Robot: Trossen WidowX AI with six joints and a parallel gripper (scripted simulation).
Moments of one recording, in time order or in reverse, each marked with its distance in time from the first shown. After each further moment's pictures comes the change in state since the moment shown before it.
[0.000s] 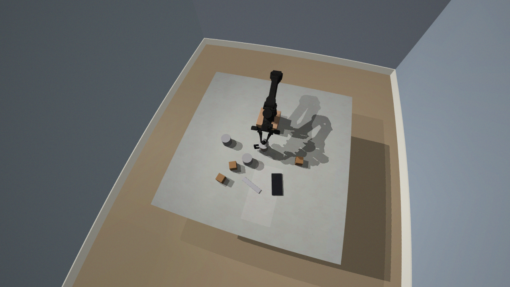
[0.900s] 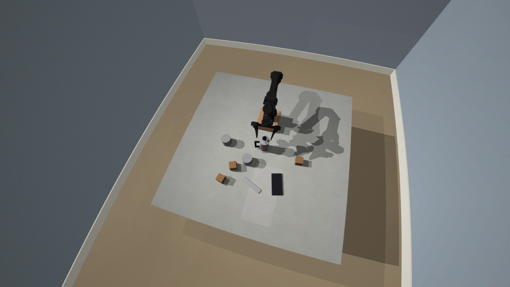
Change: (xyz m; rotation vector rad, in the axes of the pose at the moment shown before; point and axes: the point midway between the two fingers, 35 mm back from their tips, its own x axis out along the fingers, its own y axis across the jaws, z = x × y) arm -0.028 -0.001 0.026 0.003 0.034 -0.002
